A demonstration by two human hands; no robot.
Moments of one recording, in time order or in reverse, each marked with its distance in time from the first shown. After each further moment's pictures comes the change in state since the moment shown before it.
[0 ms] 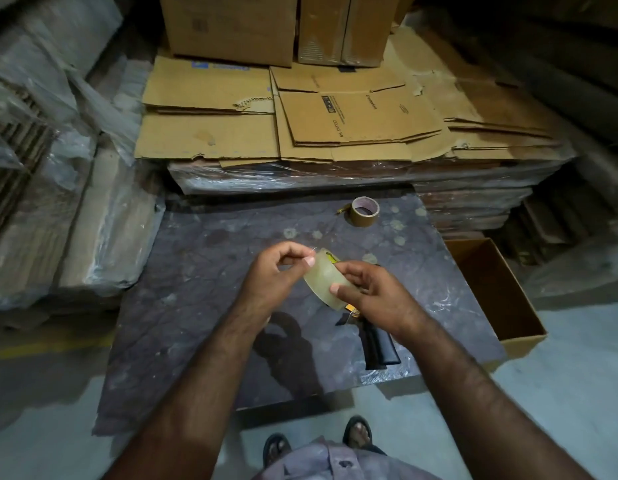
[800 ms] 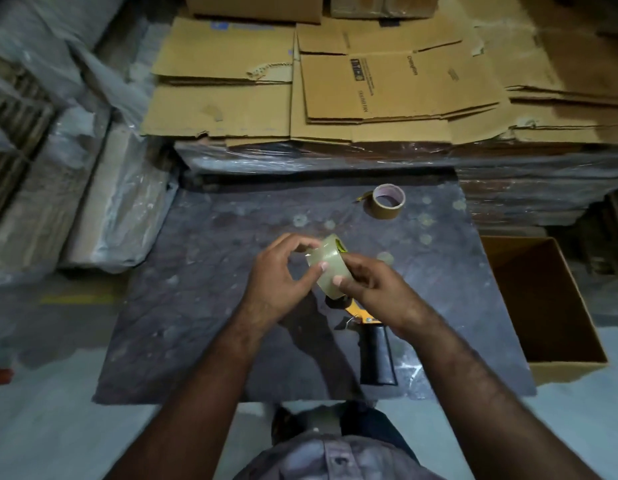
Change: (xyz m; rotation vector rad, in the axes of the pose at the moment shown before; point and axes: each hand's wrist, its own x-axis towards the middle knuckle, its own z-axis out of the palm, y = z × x) left_hand 0.034 -0.011 0.049 0.559 0.144 0.239; right_hand 0.065 0.047 -0.054 0.124 -0.203 0.012
